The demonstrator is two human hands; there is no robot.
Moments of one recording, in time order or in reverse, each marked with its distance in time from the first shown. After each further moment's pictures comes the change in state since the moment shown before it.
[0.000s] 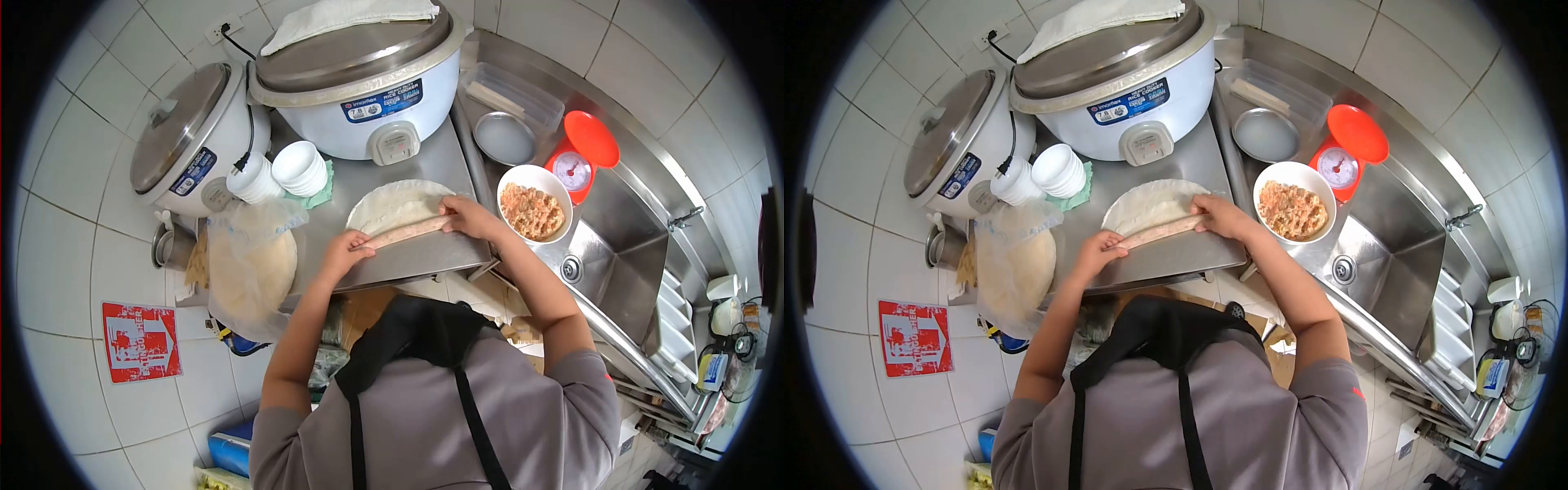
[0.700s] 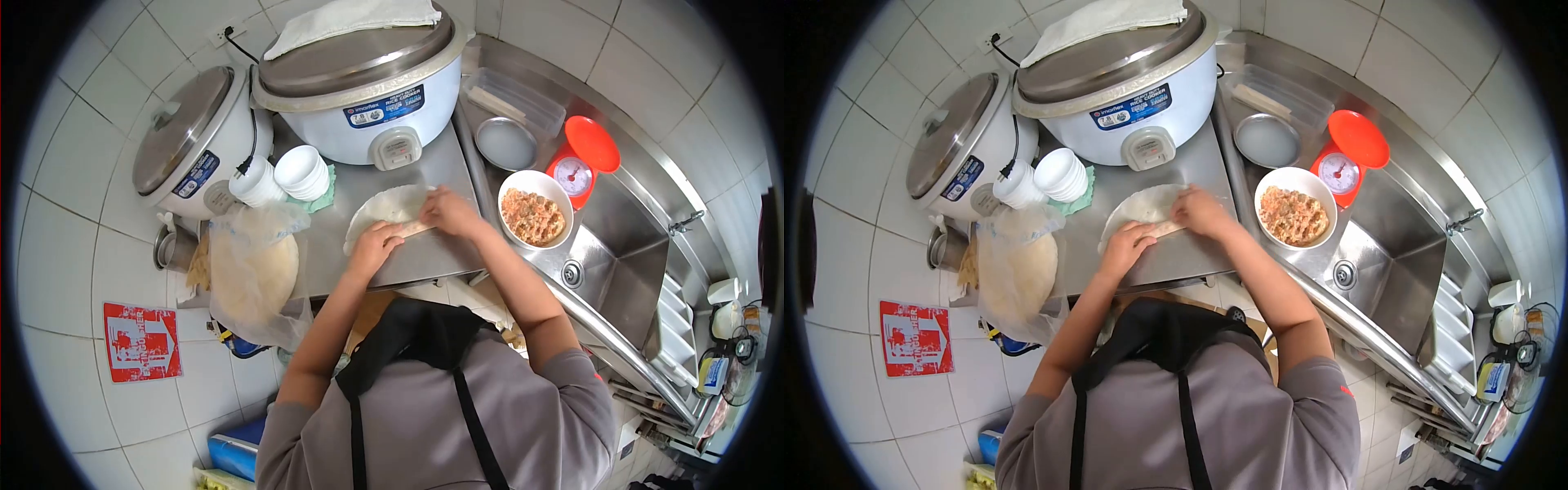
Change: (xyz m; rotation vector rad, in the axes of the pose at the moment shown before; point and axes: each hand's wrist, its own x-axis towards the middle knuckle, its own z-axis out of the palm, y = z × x) left_hand 0.024 0.064 0.043 0.313 0.083 0.265; right_hand 0.034 -0.026 0.012 -0.399 0.084 -0.242
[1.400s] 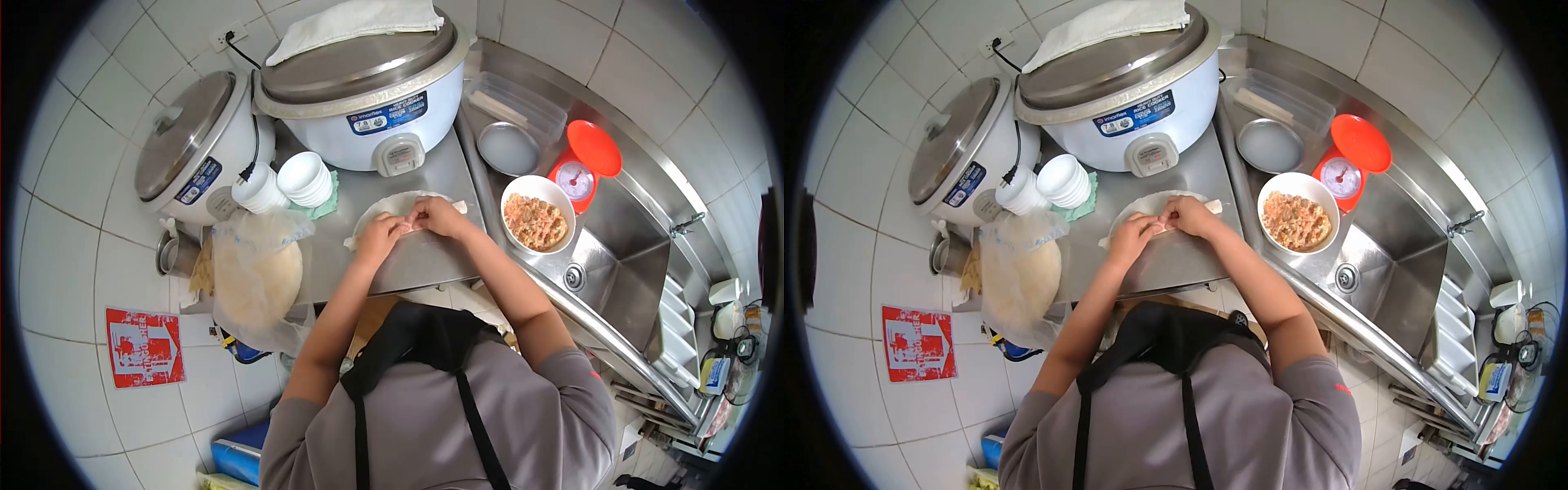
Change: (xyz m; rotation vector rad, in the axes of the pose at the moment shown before) left_hand 0.031 -0.013 0.007 -0.029 0.024 -0.080; right_hand 0.024 0.008 0.034 0.383 -0.034 0.123
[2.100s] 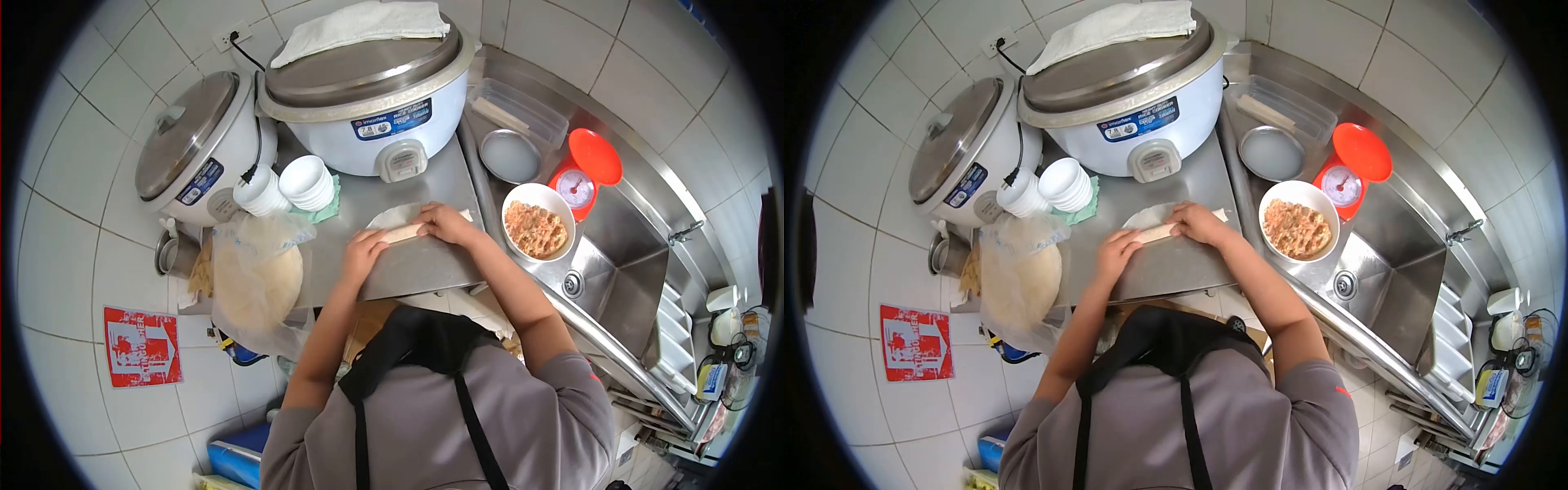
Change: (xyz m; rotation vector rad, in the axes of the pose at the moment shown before) left_hand -0.030 -0.043 -0.011 0.022 0.221 0.214; right_hand -0.006 0.012 -0.011 -0.143 -0.073 -0.148
